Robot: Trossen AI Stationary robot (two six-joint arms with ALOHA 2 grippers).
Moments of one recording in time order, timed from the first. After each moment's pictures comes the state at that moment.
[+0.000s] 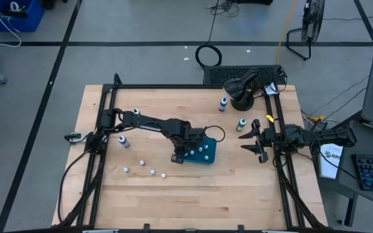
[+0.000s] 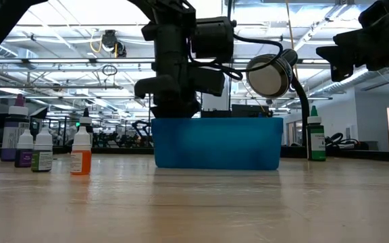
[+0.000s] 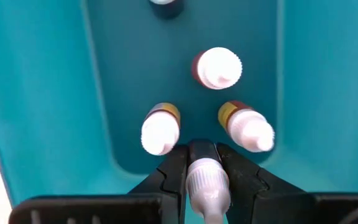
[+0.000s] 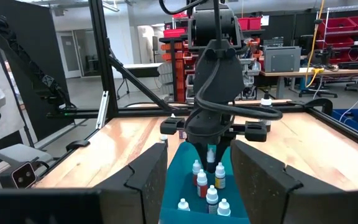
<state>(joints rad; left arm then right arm) 0.02 2.11 1.61 -0.93 0.05 0.26 0.09 0.08 0.02 0.13 0.00 0.07</state>
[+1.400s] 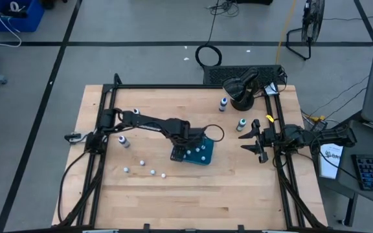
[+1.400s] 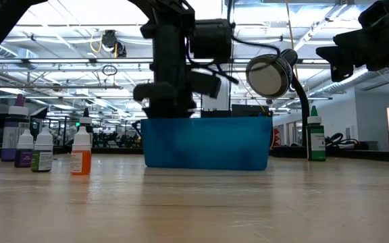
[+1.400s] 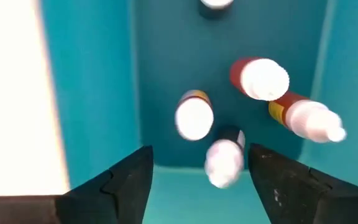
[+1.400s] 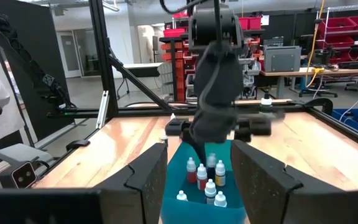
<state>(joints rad) 0.02 2.10 1.61 -0.97 -0.04 0.23 0.09 0.08 0.02 0.13 0.00 0.07</state>
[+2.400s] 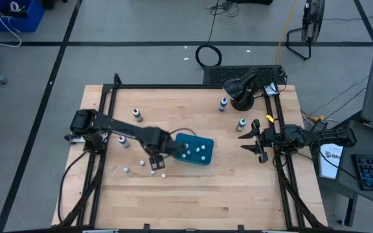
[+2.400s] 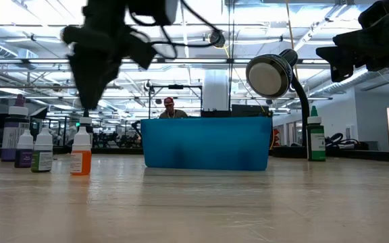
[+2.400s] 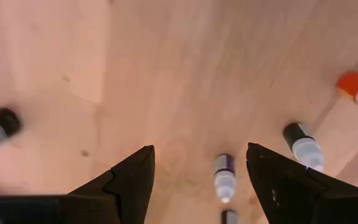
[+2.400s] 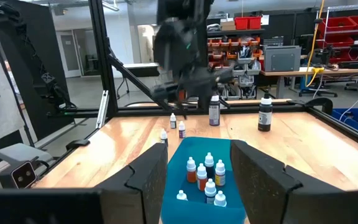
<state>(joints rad) -0.16 1.82 1.38 -1.30 -0.05 -0.48 0.09 0.08 0.02 0.13 0.00 0.07</state>
